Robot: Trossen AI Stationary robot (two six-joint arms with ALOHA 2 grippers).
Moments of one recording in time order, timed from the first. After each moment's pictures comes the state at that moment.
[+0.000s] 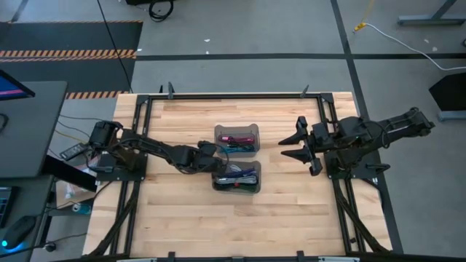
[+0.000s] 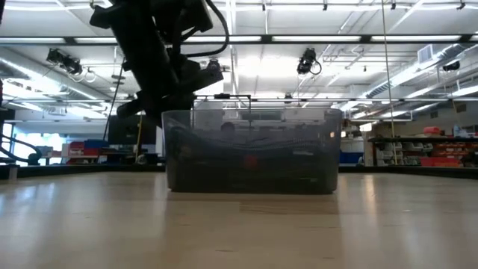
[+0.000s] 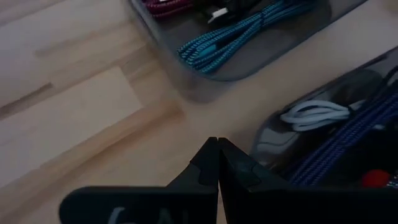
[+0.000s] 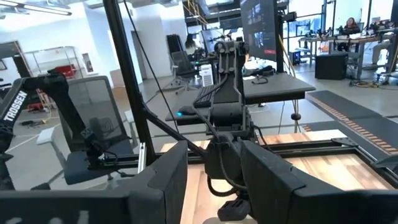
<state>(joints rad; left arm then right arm) -0.15 1.68 1.01 -0.49 -0.43 -1.11 0.27 0.79 0.79 0.05 0.14 0.14</state>
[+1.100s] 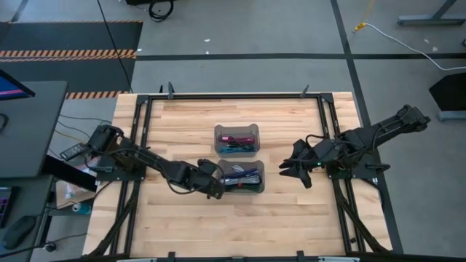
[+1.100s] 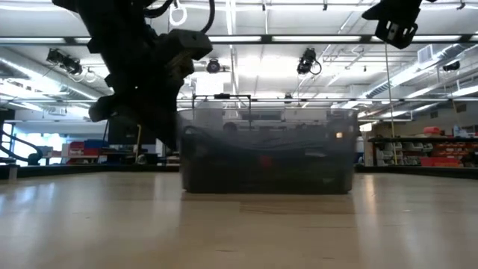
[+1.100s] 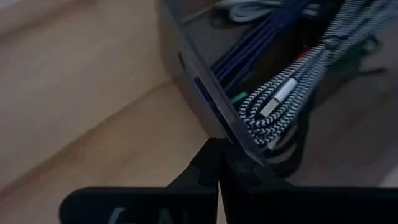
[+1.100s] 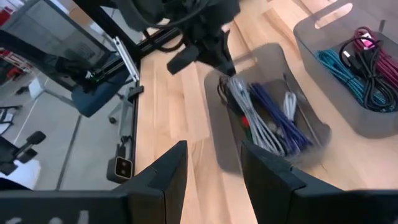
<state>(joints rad) -0.34 1.69 1.01 -0.45 -0.32 -1.27 0.37 0.87 0.74 -0.38 0.17 0.70</state>
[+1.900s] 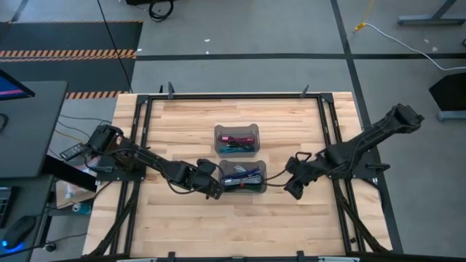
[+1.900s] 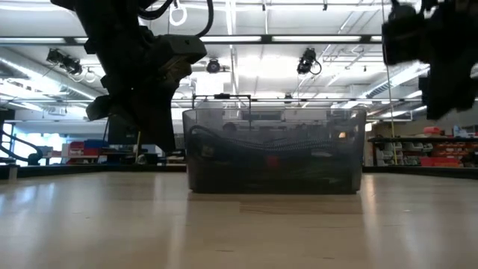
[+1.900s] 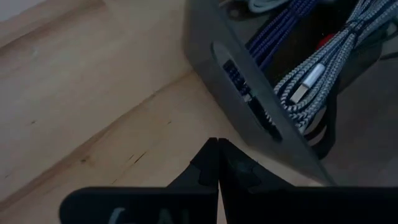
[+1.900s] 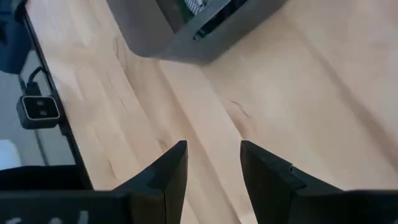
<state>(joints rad) -0.34 1.69 1.01 -0.46 -0.34 -1.25 0.42 1.07 0.63 -0.51 0.05 1.08</state>
